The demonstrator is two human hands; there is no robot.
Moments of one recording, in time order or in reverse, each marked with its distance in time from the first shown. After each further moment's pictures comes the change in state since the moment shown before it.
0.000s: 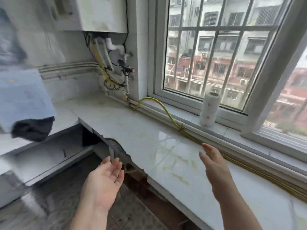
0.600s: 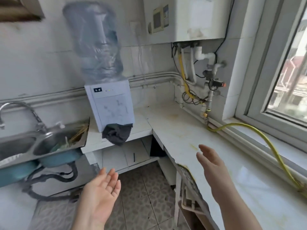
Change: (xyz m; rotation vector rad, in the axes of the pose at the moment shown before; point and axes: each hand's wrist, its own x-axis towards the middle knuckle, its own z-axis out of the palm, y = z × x) left_hand 0.090 0.176 -0.084 -0.225 0.335 0.349; right_hand 0.104 -0.042 0.297 0.066 -0.542 -0.057
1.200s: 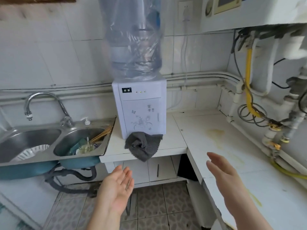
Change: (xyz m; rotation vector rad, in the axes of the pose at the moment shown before) left_hand 0.209 0.057 0.037 -0.024 0.163 0.074; right_hand 0.193 0.008 0.143 -0.041 -0.234 0.087
